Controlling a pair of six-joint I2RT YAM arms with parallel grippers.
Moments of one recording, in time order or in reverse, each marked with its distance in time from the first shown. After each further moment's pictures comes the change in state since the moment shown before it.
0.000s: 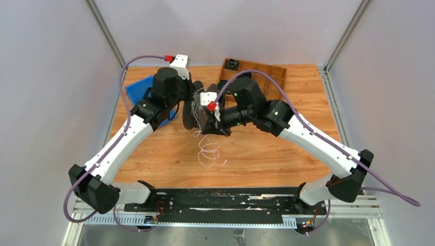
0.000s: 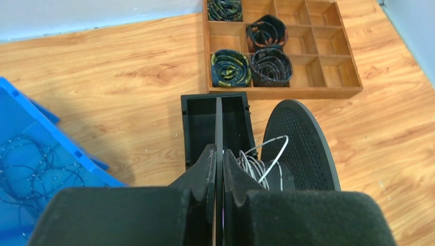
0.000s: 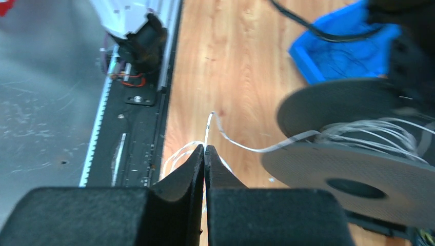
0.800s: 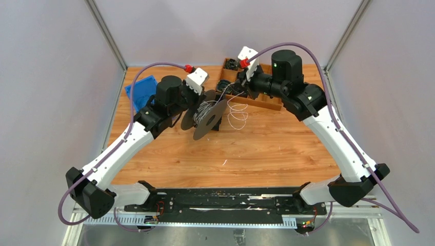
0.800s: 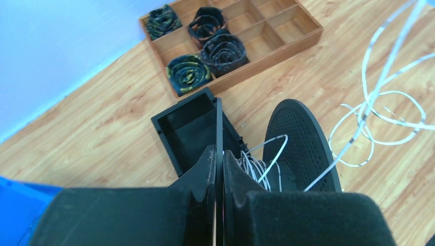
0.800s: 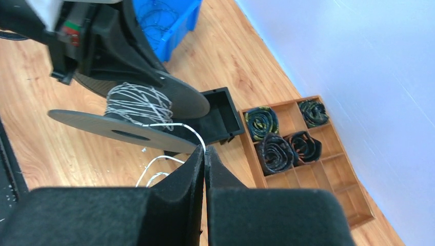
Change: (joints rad) left arm -0.100 -0.055 -0.089 0.054 0.175 0.353; right arm -0.315 -0.056 0.160 -0.021 0.340 0.007
